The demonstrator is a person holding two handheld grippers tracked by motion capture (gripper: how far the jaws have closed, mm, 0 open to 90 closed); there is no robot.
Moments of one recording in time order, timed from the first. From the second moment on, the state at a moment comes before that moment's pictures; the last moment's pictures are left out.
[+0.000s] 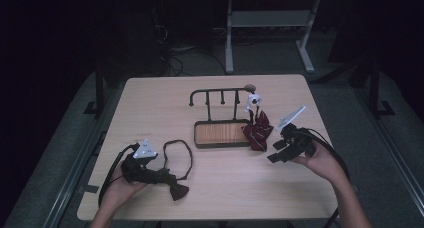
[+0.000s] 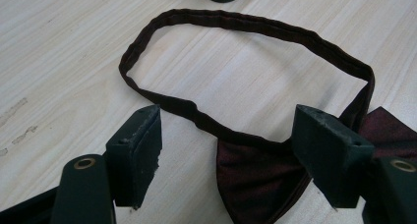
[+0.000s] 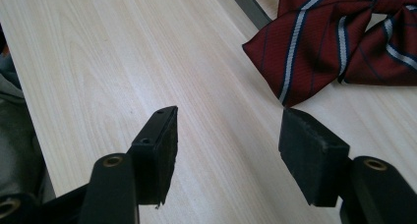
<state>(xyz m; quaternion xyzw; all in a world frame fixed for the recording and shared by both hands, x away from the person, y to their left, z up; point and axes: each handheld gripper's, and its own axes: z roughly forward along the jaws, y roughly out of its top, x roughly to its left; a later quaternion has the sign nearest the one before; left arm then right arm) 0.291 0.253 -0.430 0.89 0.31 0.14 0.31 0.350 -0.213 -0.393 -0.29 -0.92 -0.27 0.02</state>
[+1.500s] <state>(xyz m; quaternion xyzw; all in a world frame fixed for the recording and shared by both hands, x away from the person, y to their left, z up) 0.305 0.251 -0.424 0.89 0.33 0.13 0.30 0.326 -0.221 -0.418 -0.29 -0.91 -0.29 0.02</state>
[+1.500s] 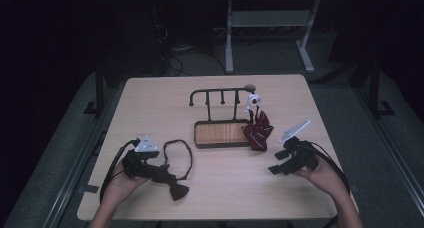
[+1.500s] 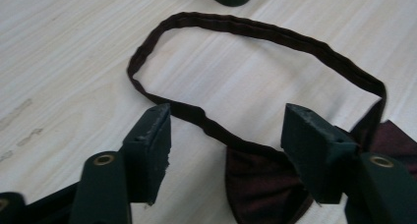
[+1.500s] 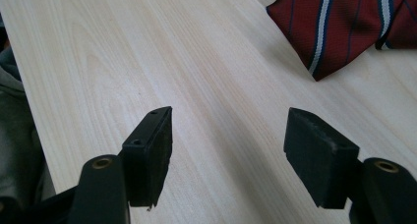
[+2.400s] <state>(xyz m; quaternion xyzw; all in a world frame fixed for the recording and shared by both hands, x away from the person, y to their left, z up) 0.358 0.240 -0.415 0.90 0.33 0.11 0.26 0.324 -0.223 -0.413 -0.29 -0.91 -0.29 0.01</state>
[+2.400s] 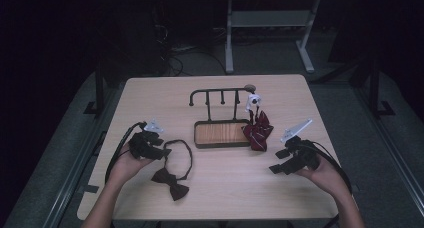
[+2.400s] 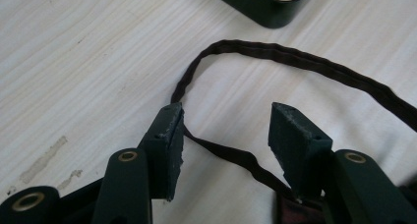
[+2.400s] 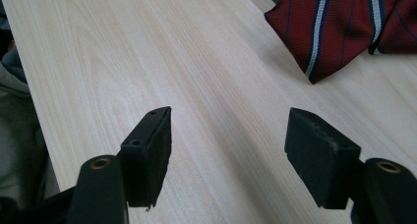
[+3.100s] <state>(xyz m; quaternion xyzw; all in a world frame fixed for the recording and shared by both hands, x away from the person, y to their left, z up) 0.388 0.244 -0.433 0.89 0.37 0.10 0.24 0.324 -0.223 -0.413 -0.29 -0.91 -0.29 0.01</state>
